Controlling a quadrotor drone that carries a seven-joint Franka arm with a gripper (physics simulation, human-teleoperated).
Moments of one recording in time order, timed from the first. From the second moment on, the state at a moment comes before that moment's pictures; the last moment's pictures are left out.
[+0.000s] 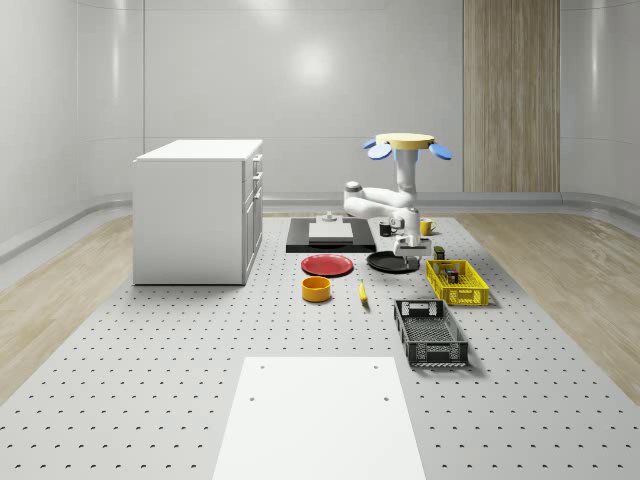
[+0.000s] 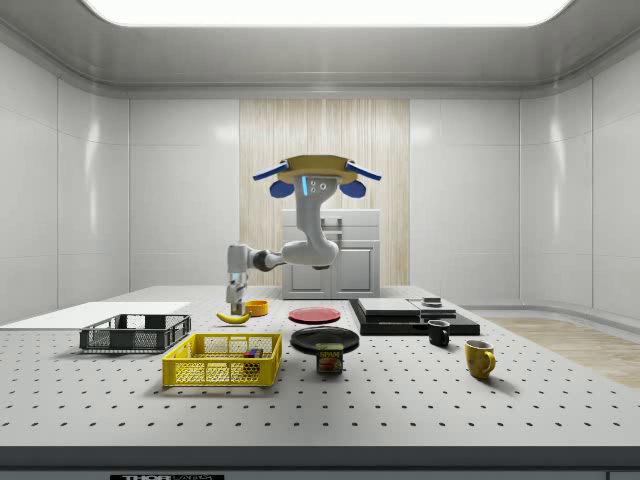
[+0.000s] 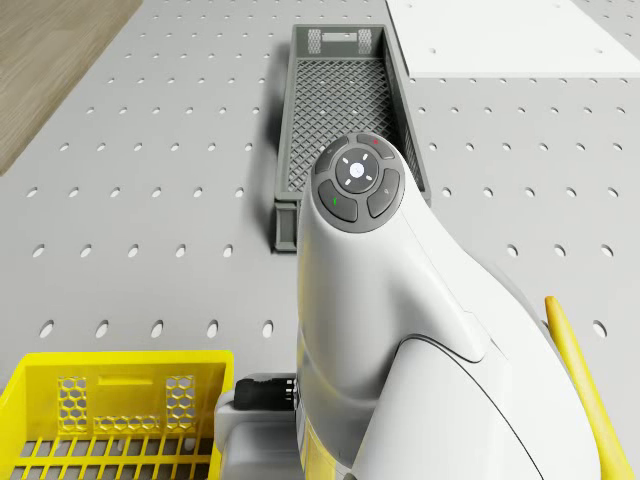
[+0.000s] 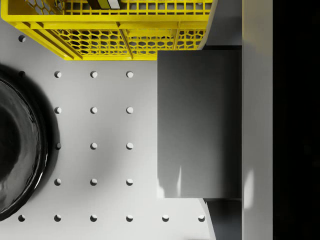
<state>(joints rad) -1.16 -1.59 1.45 -2.82 -1.68 1.63 1.62</state>
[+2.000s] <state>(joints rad) -1.16 -1.60 1.45 -2.82 -1.67 1.64 1.62</state>
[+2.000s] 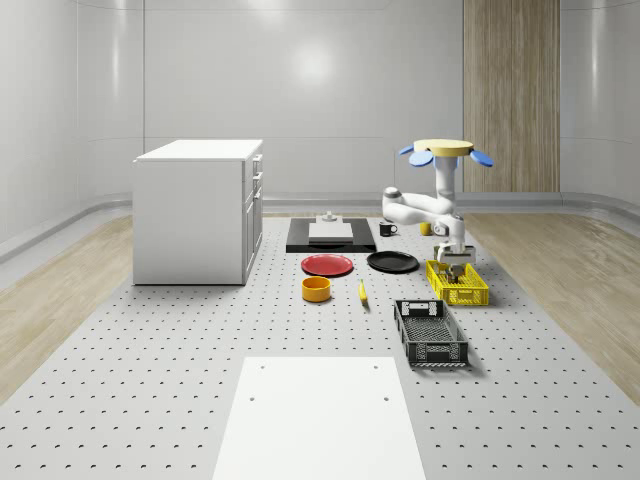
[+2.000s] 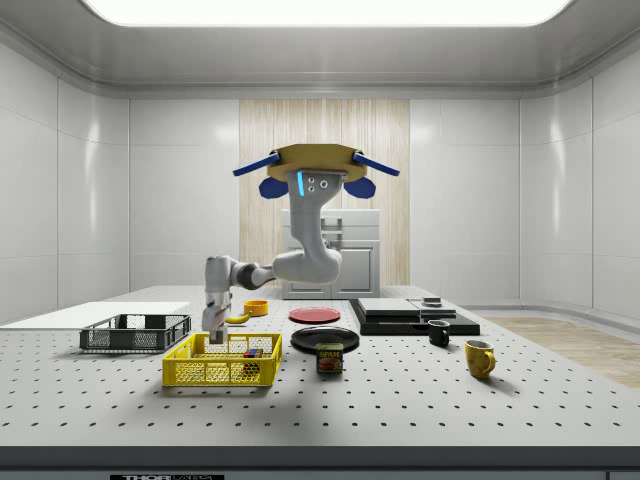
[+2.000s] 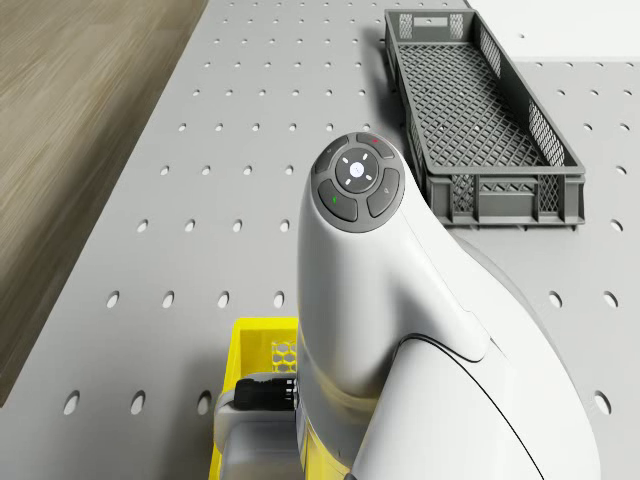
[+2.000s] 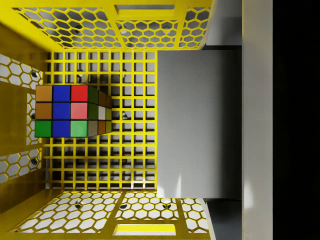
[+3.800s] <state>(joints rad) -1.16 -1.61 1.45 -2.82 -1.67 1.65 1.62</state>
